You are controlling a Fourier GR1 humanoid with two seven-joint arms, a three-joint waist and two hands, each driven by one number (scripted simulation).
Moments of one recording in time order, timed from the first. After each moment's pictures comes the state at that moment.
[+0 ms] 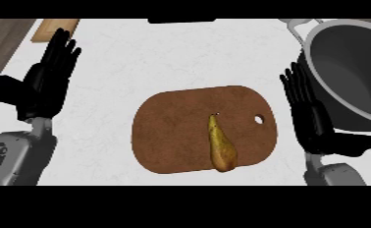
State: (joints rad) left arm -0.30 0.39 -0.07 -1.55 0.36 0.28 0.17; right arm -0.11 -0.30 0.22 -1.53 -0.38 -0.20 -0.24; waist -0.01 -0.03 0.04
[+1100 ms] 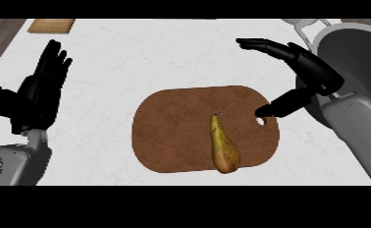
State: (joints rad) left arm -0.22 0.39 -0.06 -1.59 0.27 0.30 0.17; right arm -0.59 -0.55 0.34 -1.34 0.02 0.20 -0.42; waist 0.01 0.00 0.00
